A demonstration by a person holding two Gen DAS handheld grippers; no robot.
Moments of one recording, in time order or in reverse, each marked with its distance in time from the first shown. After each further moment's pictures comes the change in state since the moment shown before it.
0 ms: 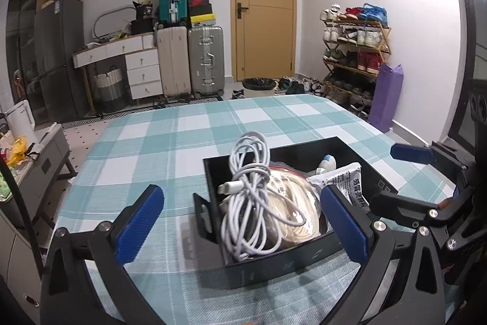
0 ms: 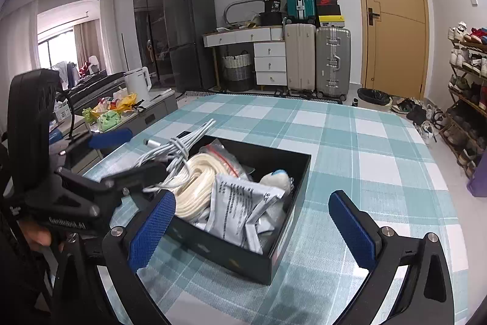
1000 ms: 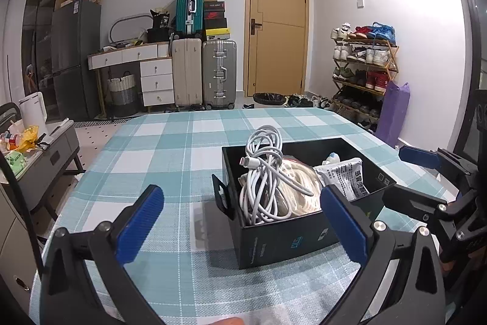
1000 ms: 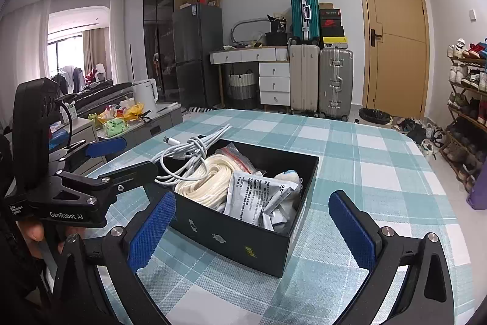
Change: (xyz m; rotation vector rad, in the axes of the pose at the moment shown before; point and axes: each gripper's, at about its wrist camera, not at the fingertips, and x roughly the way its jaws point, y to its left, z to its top) left arm -0.023 0.010 -0.028 -0.055 -0.084 0.032; right arm -0.022 0.018 -0.020 -0.036 -0.109 0.002
